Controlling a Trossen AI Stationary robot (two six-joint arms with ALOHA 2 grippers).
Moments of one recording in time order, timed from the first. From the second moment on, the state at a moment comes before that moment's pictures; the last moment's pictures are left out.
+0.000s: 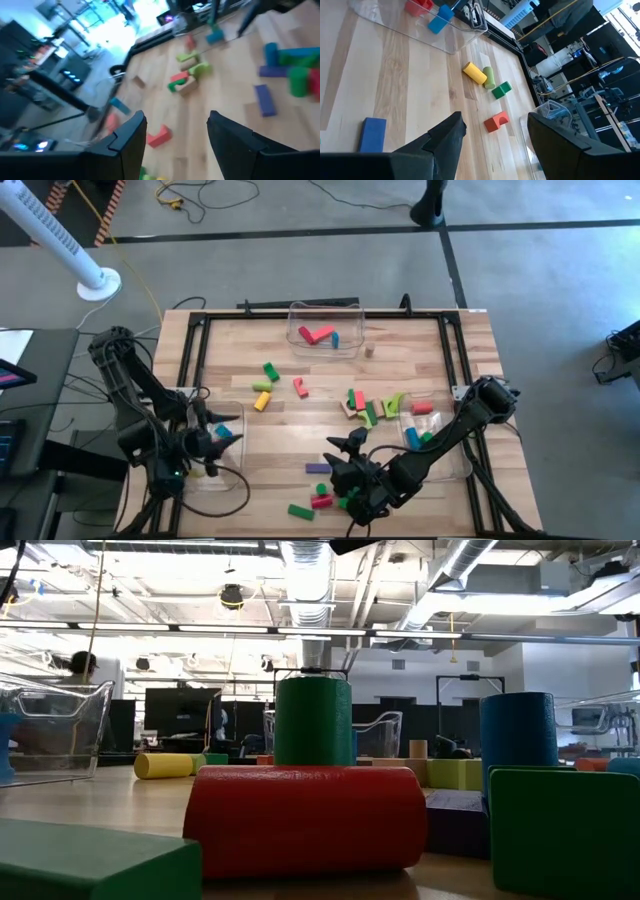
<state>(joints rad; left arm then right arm) -1.03 1.17 1.08 -1.03 -1.22 -0.60 0.65 1.94 1.52 -0.52 1.10 0.08</state>
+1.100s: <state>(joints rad) -0.80 1.17 0.88 -0.69 -1.29 -0.33 0.55 1.93 1.52 -1.25 1.30 0.64</state>
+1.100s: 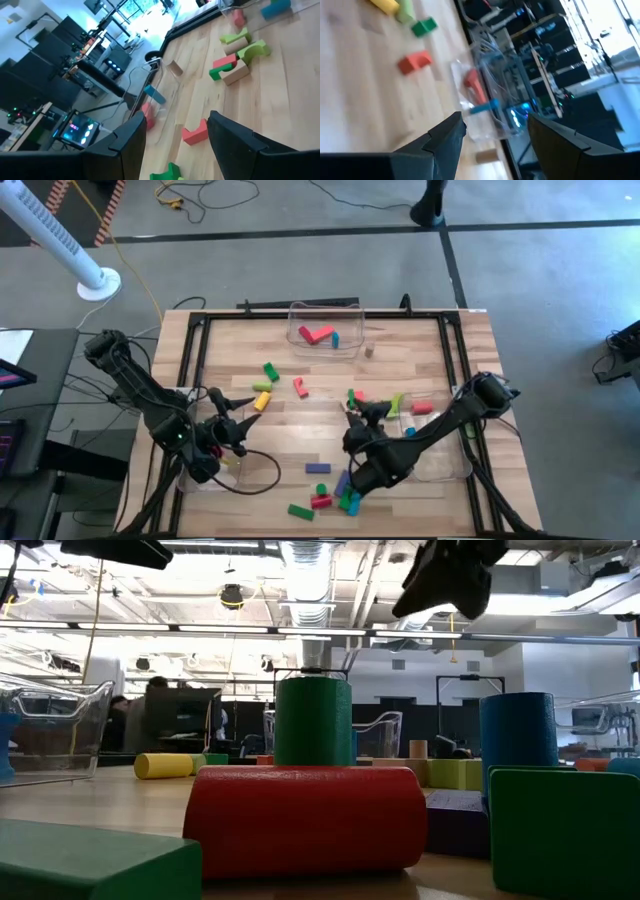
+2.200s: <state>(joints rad) -0.70 1.17 0.88 -0.56 -1.05 -0.08 0.29 1.94 1.32 -0.27 0.54 -0.18</state>
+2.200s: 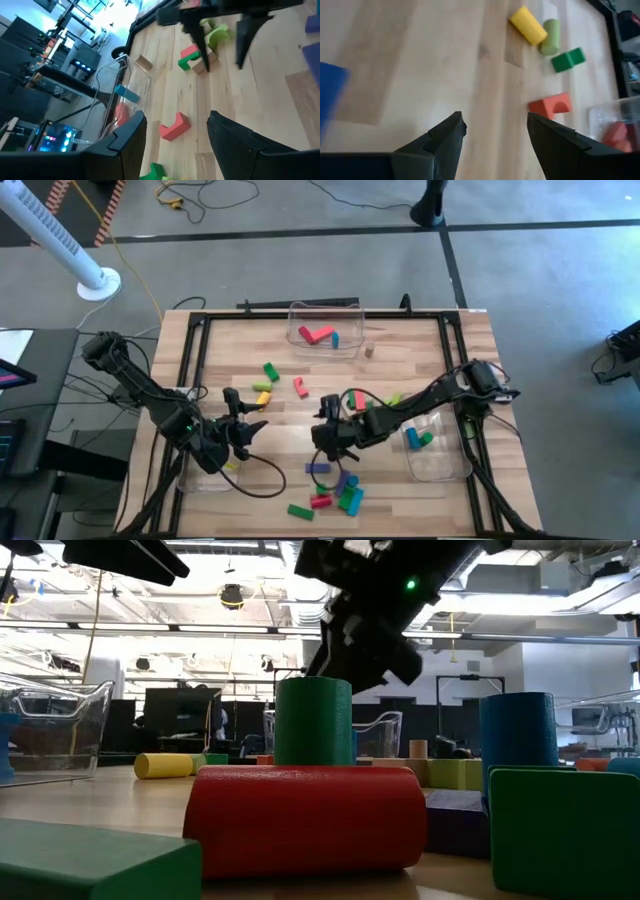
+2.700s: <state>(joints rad) -0.61 1.17 0.88 -0.55 -0.99 -0.02 0.16 1.81 1.32 -0.26 0.33 -0.28</state>
